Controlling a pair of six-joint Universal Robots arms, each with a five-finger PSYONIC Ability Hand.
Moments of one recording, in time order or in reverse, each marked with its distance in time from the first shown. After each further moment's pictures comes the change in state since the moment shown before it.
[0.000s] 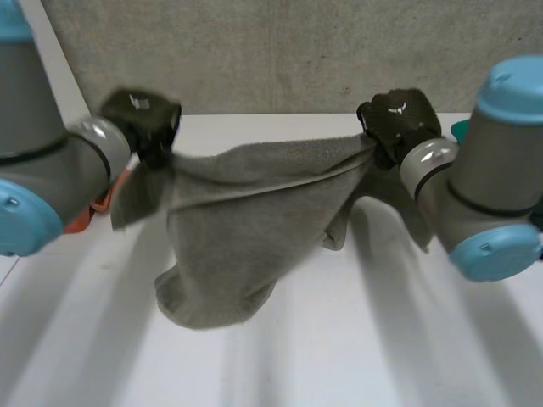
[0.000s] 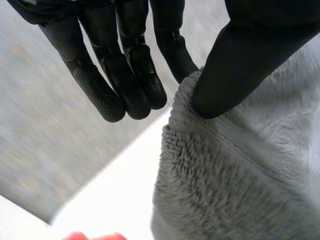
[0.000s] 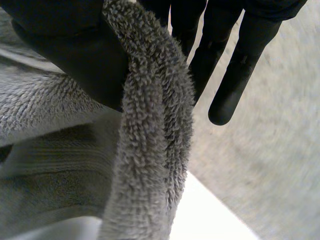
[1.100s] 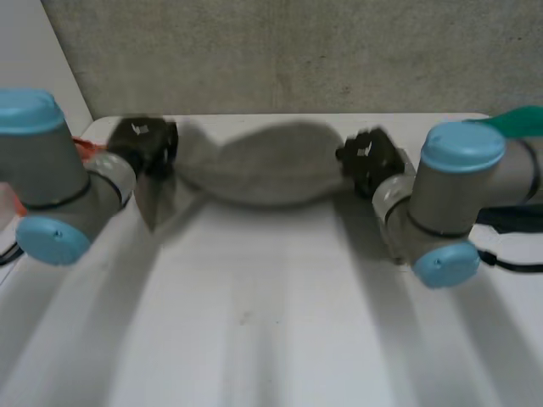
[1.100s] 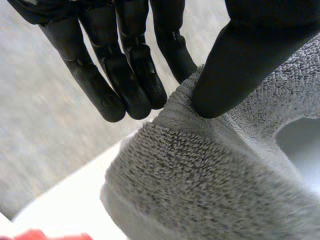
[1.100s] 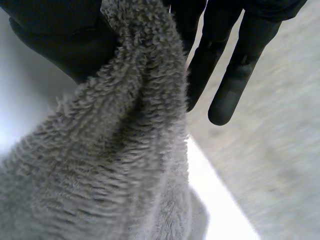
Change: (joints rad) left arm 0.115 -0.159 -0.153 0.397 0.142 -0.115; right arm 0.002 0.275 -0.049 -0.136 -0.057 -0.174; left_hand 0.000 0.003 0.001 0.001 0.000; right_hand -0.006 -0.019 -0.017 -0.025 -0.012
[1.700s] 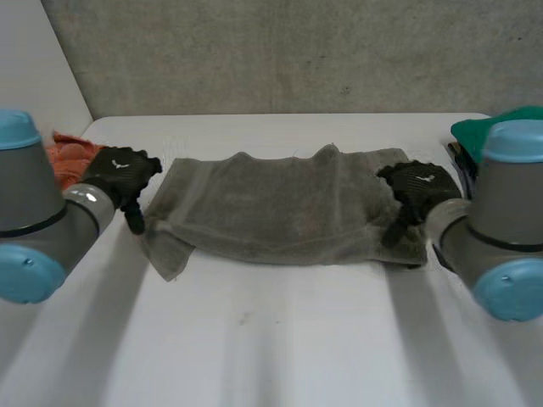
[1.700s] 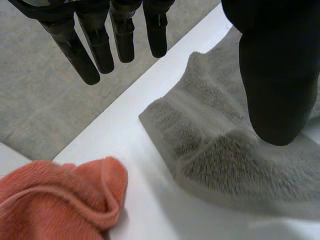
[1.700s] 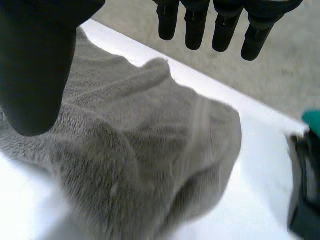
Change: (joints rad) left arm 0.034 0.173 -0.232 -0.075 -0.094 0.208; right arm -0.115 -0.254 0.269 0.197 0.067 0.454; left_hand -0.856 -0.902 -0.892 -0.902 -0.875; right_hand -0.921 -0.944 -0.953 -0.953 -0.954
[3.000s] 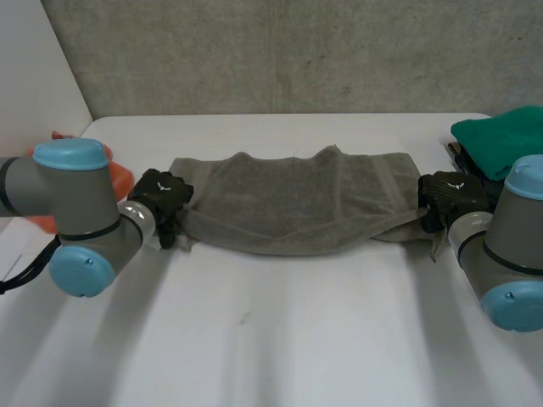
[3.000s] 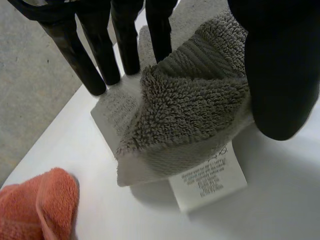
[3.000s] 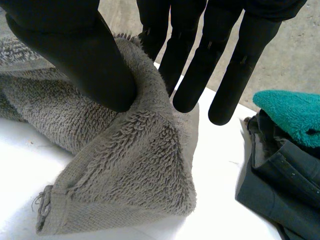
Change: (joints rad) left arm -0.068 -0.310 0.221 0.009 0.030 0.134; right arm -0.106 0.040 0.141 -0.286 0.010 -0.031; left_hand 0.159 0.148 0.132 0.143 0.156; right_hand 0.915 0.962 0.972 0.978 0.954
